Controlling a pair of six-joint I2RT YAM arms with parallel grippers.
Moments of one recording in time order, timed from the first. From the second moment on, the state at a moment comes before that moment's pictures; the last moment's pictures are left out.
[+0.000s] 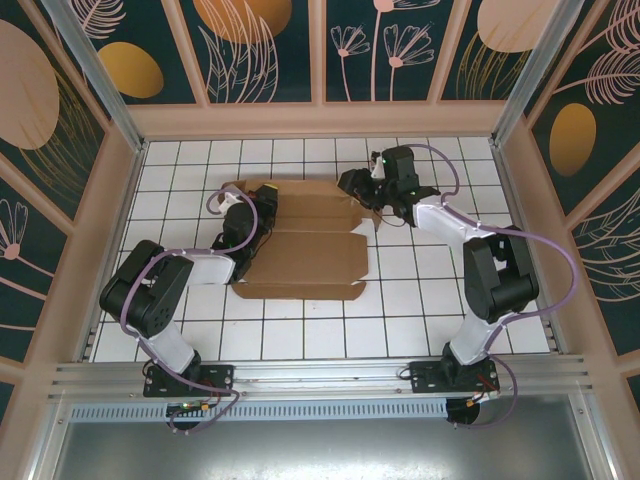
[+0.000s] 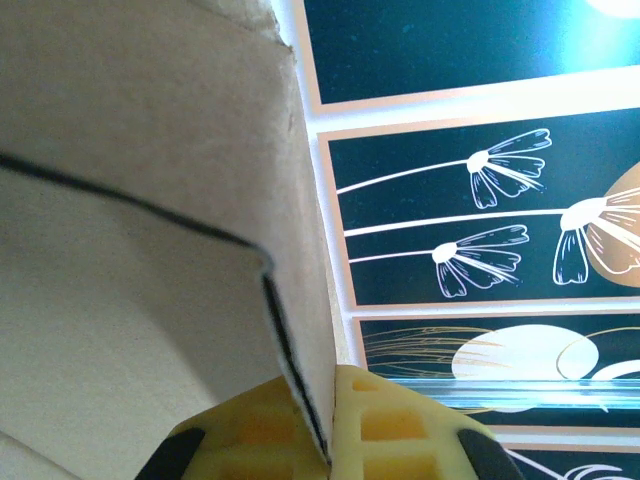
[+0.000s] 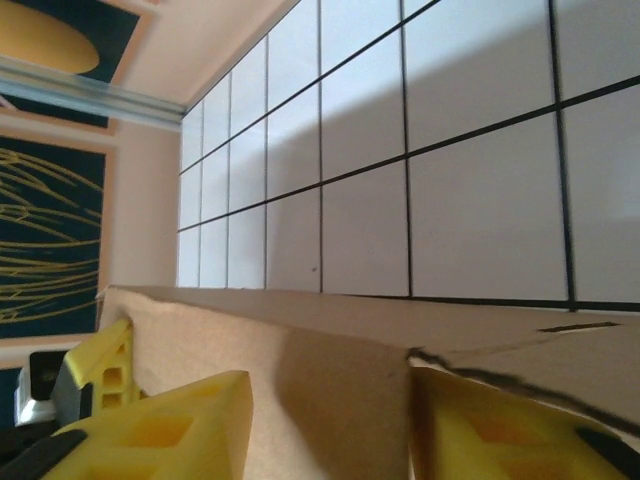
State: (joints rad) left arm -0.48 1.69 0.65 0.94 -0.17 -1.49; right arm 0.40 1.72 1.18 -0.04 -0.44 0.84
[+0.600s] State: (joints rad) left arm -0.48 1.69 0.65 0.92 -0.19 -1.47; right arm 0.56 1.48 0.95 -0.15 -0.06 0.60
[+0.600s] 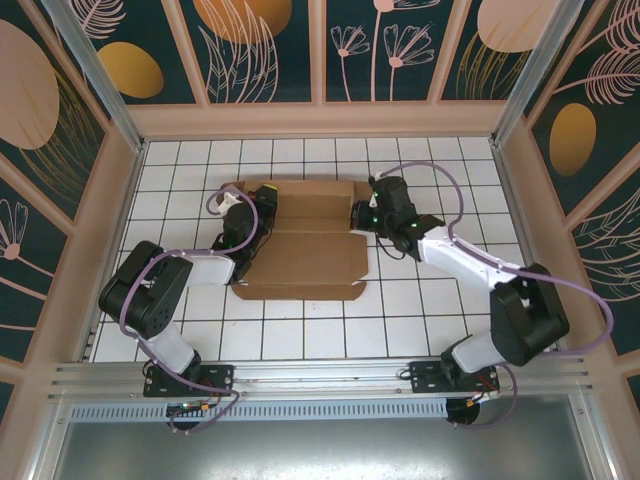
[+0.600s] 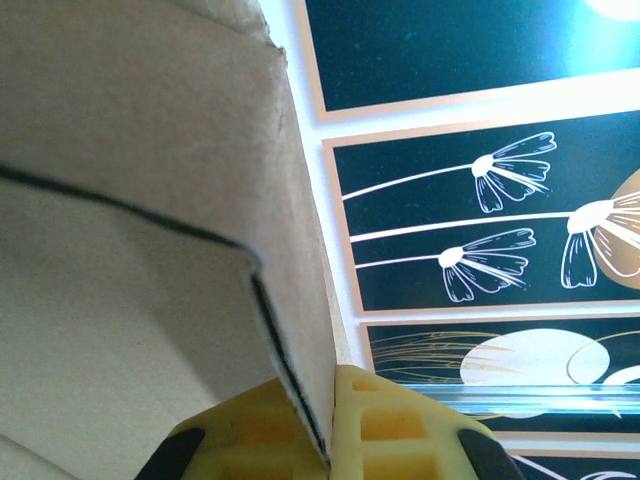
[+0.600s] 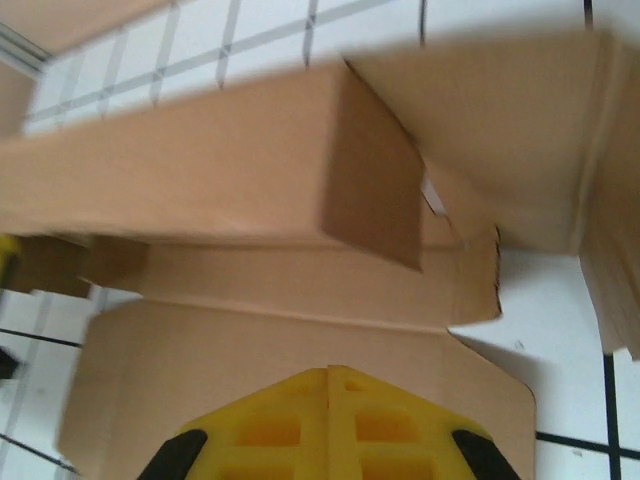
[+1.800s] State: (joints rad) left arm -0.48 1.66 0.65 0.88 -0.22 -1.47; right arm 0.49 1.81 1.03 0.02 -0.22 0.91
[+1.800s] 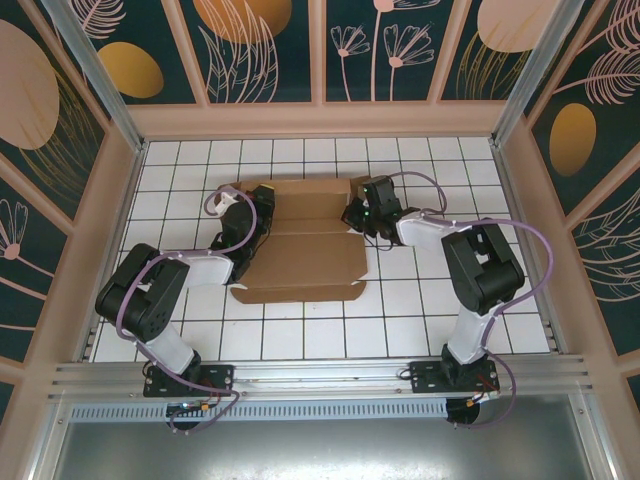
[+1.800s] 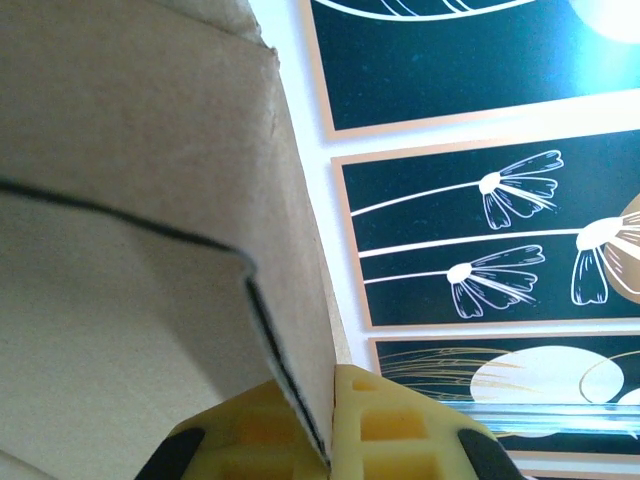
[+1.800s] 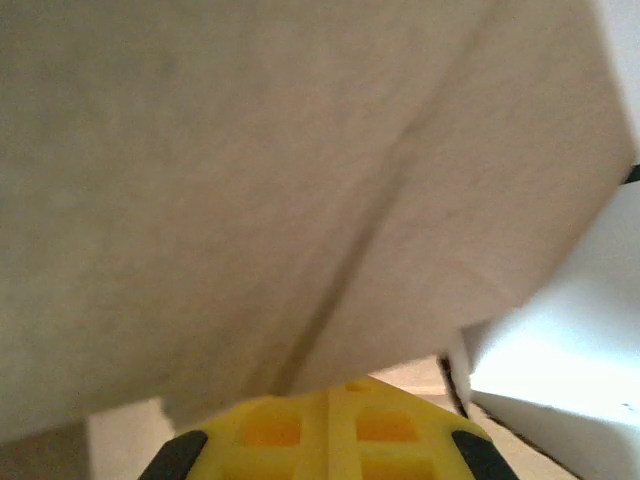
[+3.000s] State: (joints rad) left arm -0.48 1.66 0.65 0.86 -0.24 -1.46; right arm 0.41 1.64 0.98 -0.06 -0.05 0.20
